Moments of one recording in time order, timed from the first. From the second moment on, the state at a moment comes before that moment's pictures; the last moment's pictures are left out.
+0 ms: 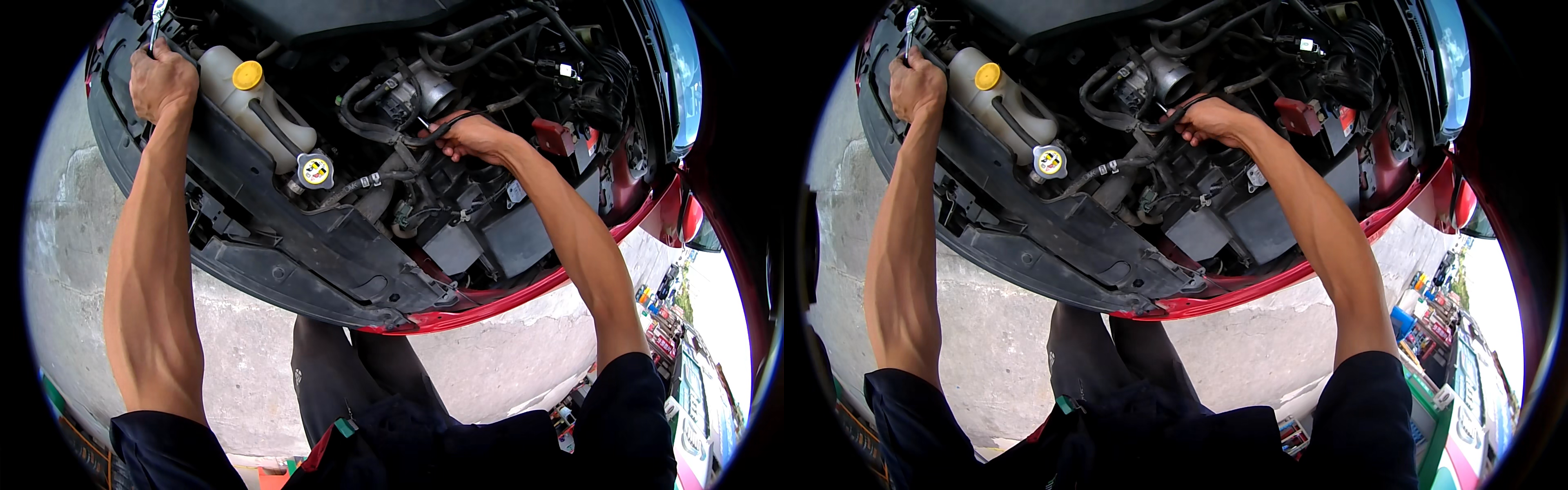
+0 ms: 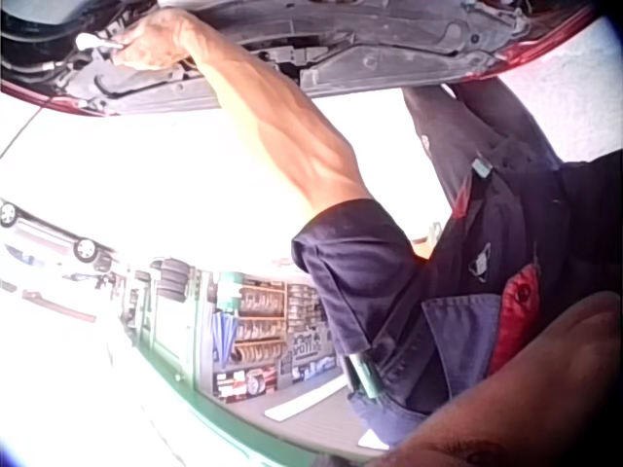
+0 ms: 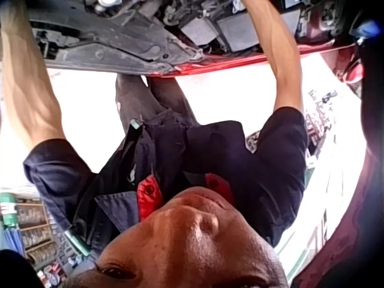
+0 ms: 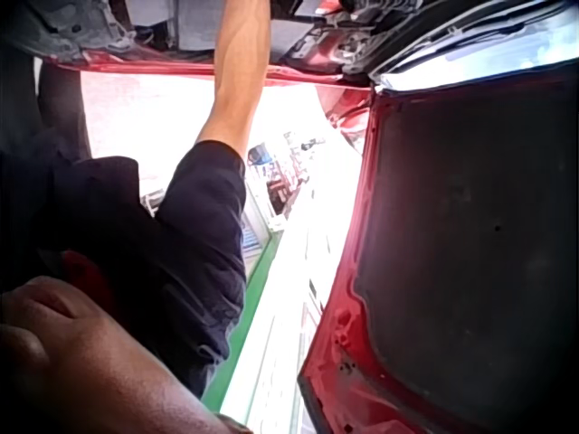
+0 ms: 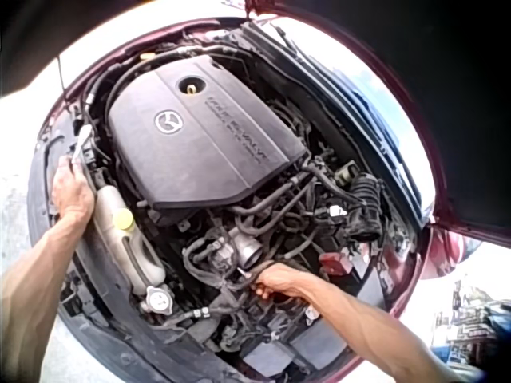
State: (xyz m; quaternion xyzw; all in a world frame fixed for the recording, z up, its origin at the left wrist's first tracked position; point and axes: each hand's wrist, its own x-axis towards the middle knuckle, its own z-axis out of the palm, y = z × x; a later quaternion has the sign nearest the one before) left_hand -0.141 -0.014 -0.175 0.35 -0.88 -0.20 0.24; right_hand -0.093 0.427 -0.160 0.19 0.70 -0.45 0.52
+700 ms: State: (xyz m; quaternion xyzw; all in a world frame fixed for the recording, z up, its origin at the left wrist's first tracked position) left_hand -0.139 -0.017 -0.178 0.35 -0.88 -0.20 0.25; right_hand -0.090 0.422 -0.165 0.18 0.74 -0.38 0.52
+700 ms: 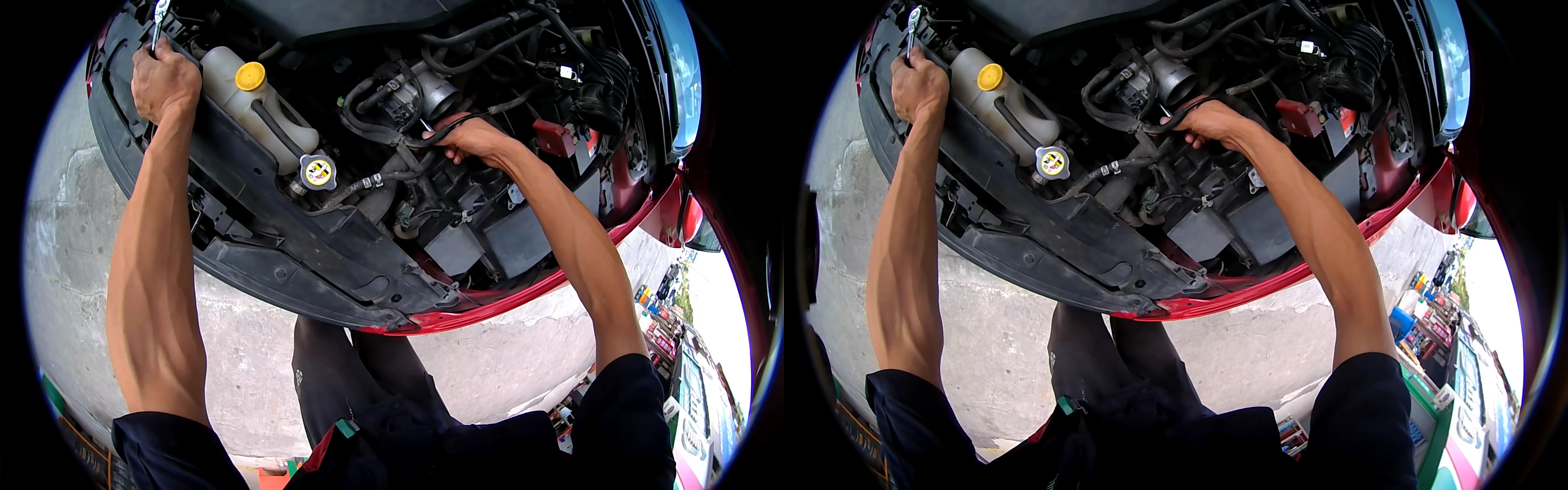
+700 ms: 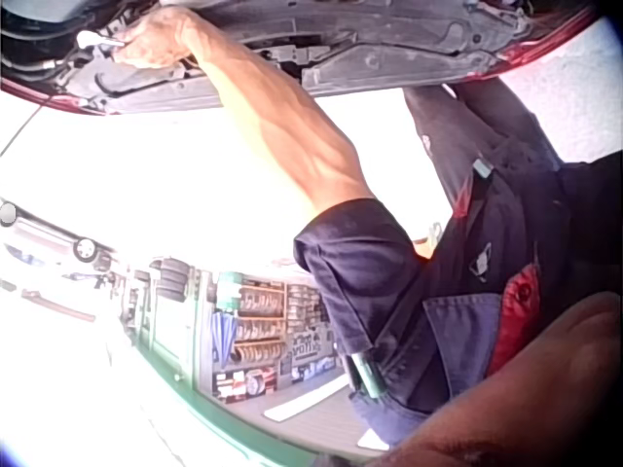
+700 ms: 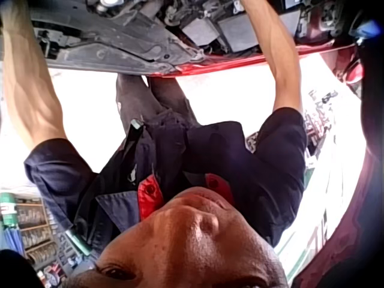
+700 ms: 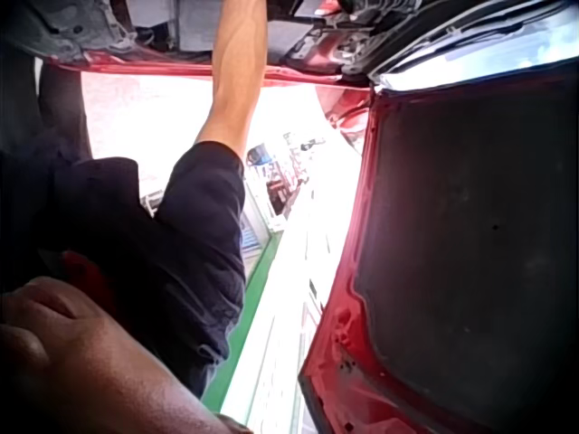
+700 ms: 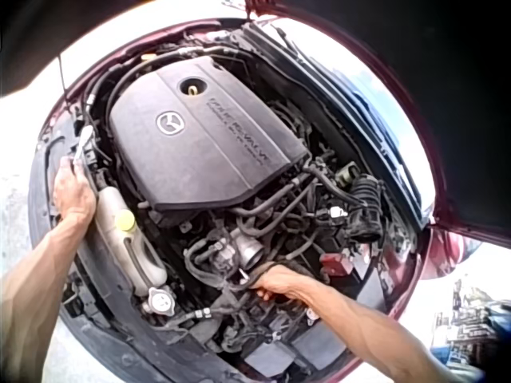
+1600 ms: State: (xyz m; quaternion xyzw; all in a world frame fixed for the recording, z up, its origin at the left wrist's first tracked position) left_hand -0.139 -0.017 -0.179 0.34 -0.88 -0.20 0.25; right_hand -0.087 0.418 -0.167 0.17 0.79 -0.37 0.47
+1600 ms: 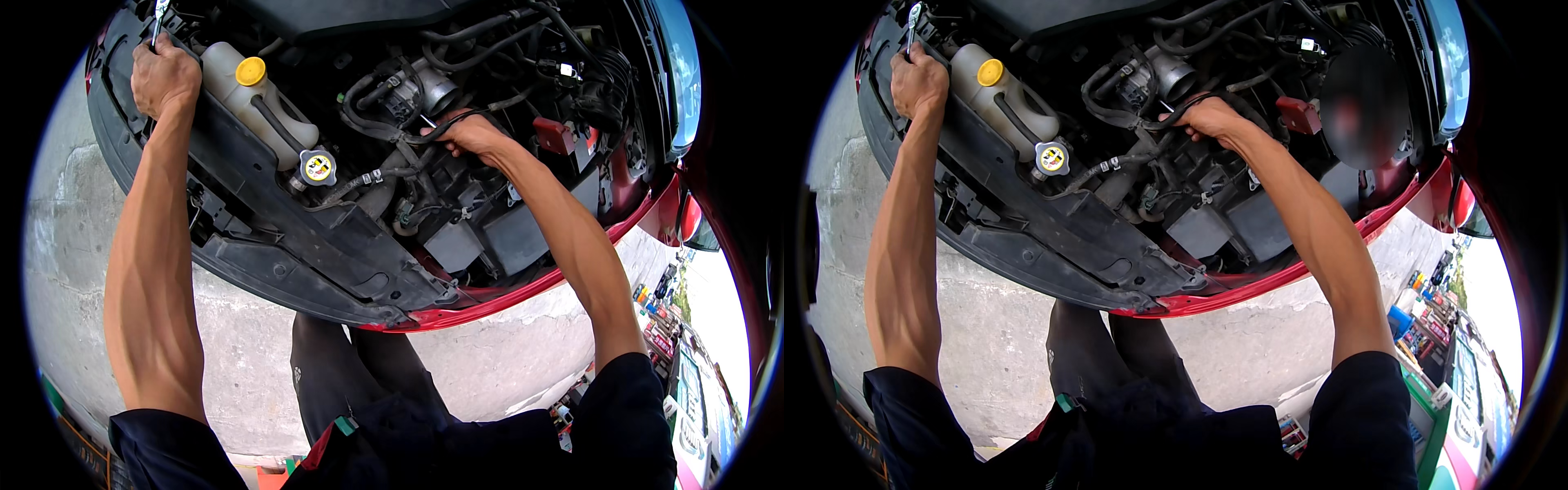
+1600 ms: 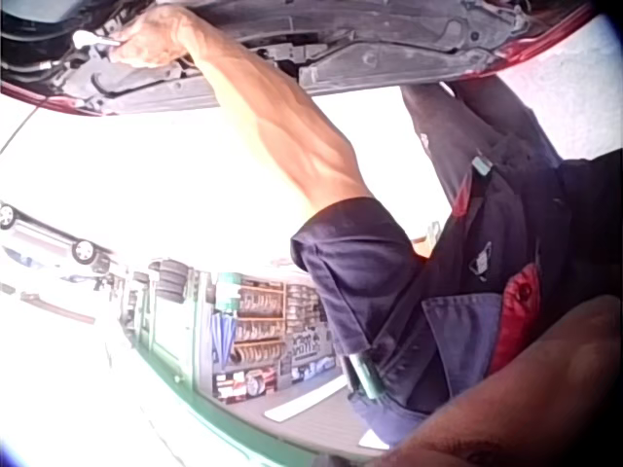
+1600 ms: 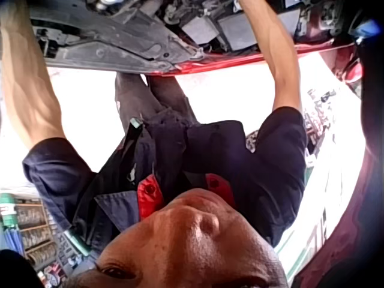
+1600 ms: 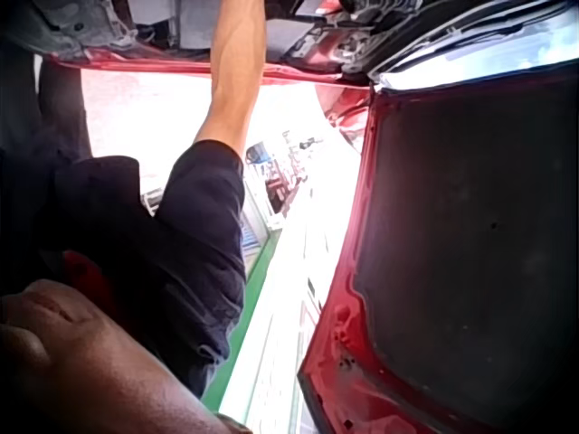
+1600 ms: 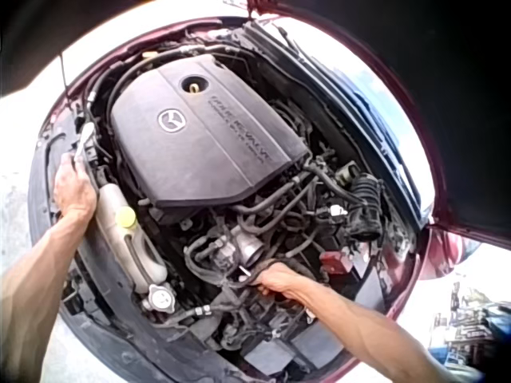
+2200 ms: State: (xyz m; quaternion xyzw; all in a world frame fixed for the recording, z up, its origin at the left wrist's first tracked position) left_hand -0.140 -0.012 -0.172 0.36 -0.89 -0.18 0.22; right_hand -0.067 0.402 -0.178 0.32 0.73 -0.49 0.35
